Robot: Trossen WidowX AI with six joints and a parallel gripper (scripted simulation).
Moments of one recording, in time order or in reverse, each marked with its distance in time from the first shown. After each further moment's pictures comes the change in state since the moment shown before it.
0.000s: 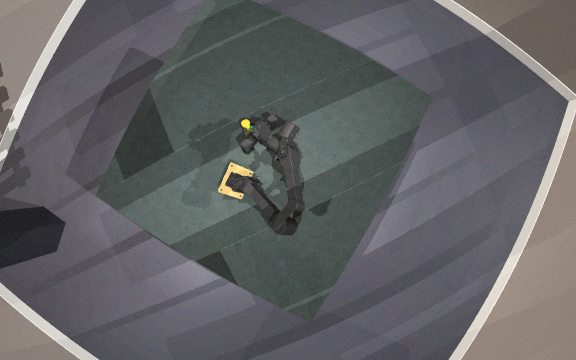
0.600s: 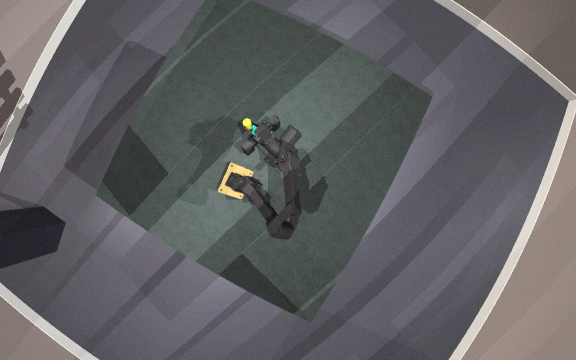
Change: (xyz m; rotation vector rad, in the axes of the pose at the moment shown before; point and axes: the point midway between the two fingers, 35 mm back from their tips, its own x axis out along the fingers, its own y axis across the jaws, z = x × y) arm -0.006 -0.002 0.002 -0.061 -0.114 -0.055
